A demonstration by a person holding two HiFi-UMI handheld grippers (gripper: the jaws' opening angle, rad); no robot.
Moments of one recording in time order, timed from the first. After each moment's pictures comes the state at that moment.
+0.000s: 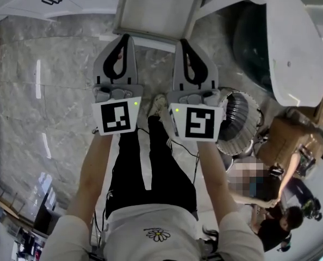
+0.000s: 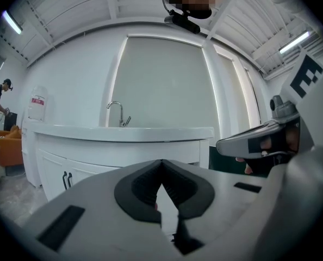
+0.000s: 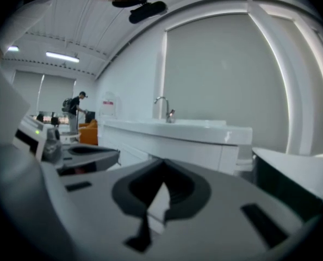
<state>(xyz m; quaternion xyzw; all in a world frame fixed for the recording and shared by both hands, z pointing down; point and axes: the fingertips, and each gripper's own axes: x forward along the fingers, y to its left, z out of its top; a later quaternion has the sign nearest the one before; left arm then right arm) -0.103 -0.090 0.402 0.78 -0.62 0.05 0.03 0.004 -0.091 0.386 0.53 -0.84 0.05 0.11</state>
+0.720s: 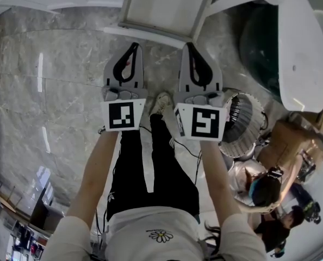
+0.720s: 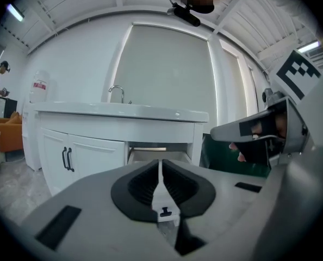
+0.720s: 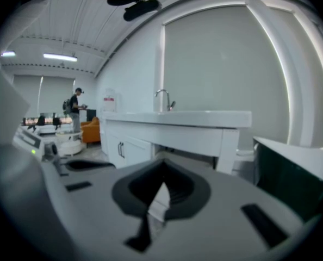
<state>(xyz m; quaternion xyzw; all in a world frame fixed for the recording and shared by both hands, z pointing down) -0.099 -0.060 0.467 0.79 -0.61 0.07 0.09 0.007 -0.076 0.423 0.52 -0.84 0.07 0.13</state>
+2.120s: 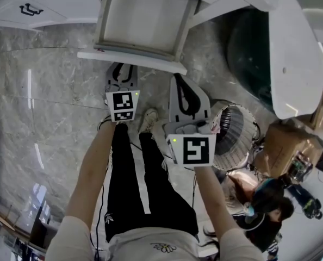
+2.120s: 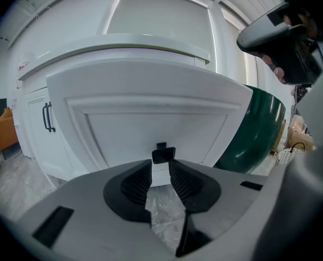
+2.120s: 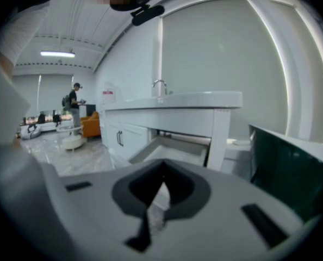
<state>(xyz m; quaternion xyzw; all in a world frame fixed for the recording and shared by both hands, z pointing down) -0.069 -0.095 0.659 0.78 -0.58 0.18 0.14 0.036 -0.063 0.472 0.52 -0.83 0.10 0.15</state>
